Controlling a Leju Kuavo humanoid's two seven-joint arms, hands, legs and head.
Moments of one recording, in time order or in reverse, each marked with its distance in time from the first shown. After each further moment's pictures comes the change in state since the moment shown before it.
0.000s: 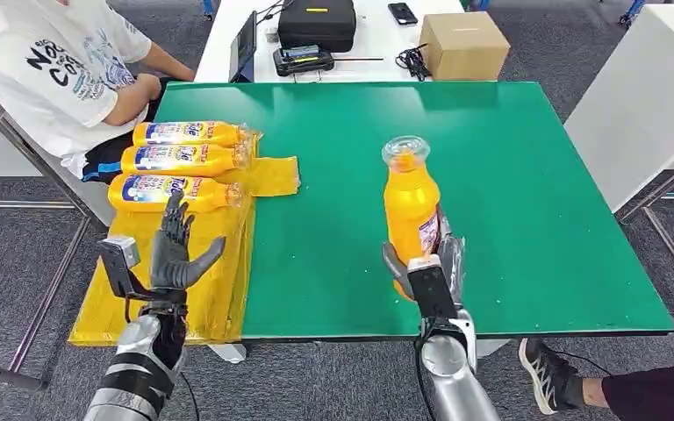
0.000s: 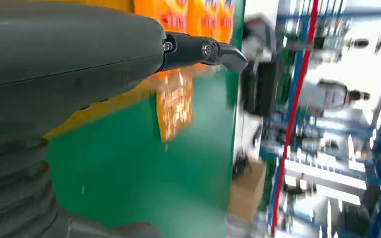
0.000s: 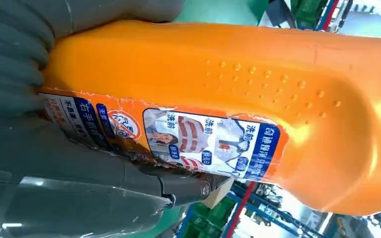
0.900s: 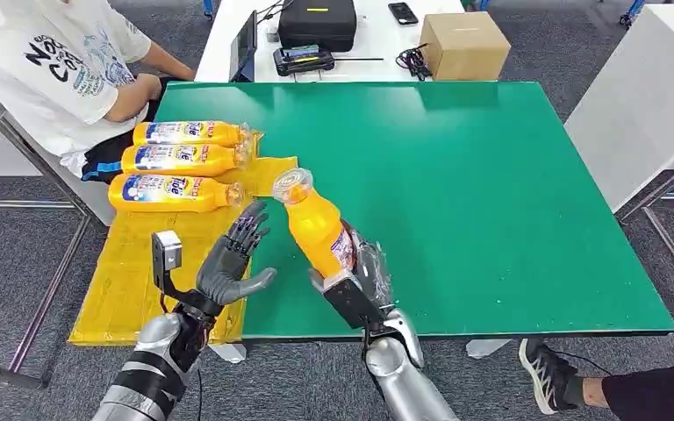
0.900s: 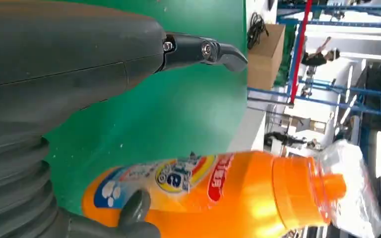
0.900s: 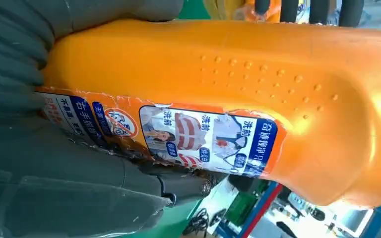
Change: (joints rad) left arm -0.008 0.026 -0.201 0.004 0.085 -0.336 0.103; right arm -0.108 0.105 0.131 0.303 0.106 0.050 -0.064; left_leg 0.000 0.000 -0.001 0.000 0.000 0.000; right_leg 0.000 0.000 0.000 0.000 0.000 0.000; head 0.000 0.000
